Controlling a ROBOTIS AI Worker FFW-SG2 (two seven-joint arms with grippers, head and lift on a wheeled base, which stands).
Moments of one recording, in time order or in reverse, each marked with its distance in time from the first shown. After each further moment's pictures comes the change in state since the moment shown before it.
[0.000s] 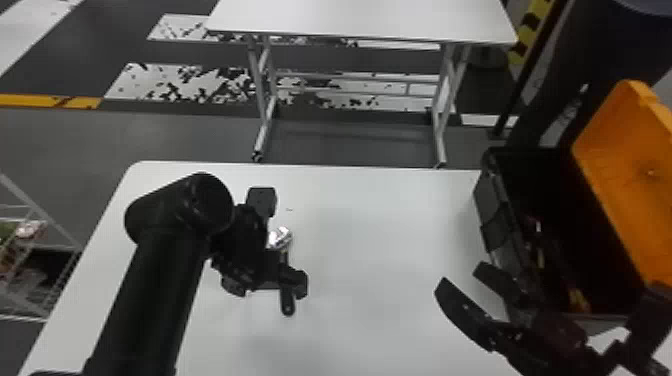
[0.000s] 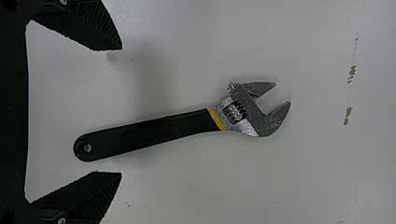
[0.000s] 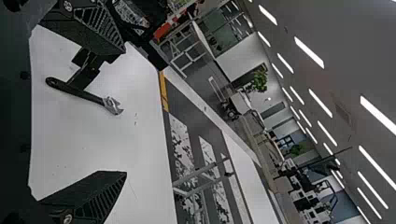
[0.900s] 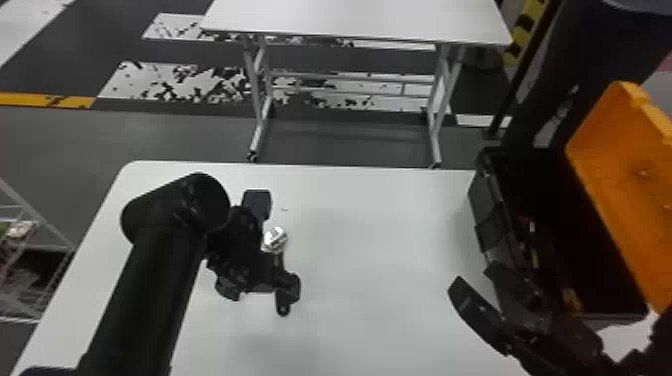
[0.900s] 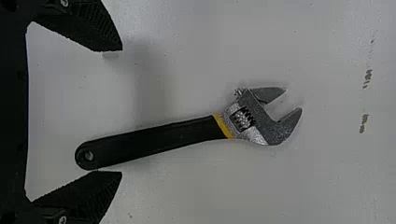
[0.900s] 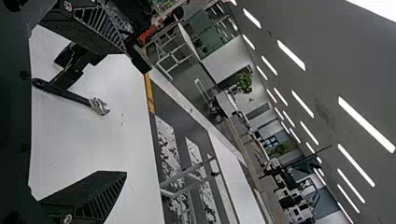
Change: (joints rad) left arm -0.017 0.000 -0.003 0.045 -0.007 0.000 0.006; right arm 0.033 0.002 -0.043 0.003 -0.068 -0.061 0.032
